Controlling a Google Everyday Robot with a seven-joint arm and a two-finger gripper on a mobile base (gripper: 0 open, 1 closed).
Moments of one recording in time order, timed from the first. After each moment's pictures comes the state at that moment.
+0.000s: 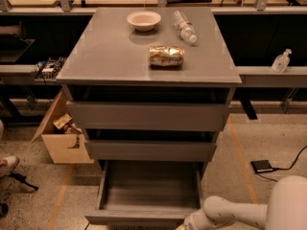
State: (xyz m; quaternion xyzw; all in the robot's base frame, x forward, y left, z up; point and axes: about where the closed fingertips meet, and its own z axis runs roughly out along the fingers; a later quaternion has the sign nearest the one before) arm 0.378 -0.111 0.189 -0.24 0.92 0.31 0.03
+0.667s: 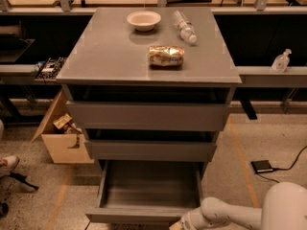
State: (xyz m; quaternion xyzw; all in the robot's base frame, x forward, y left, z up) arm 0.405 -0.098 0.158 -0.23 0.92 0.32 0.06
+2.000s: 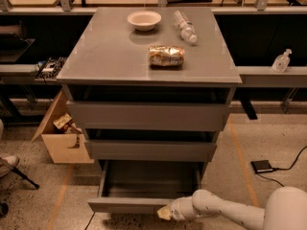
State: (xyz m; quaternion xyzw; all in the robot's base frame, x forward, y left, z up) arm 0.469 -0.045 0.186 -0.28 0.88 0.34 0.17
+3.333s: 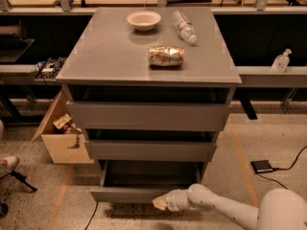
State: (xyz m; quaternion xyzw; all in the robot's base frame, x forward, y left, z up) arm 0.516 -0.025 0.188 -0.28 0.87 0.34 0.23
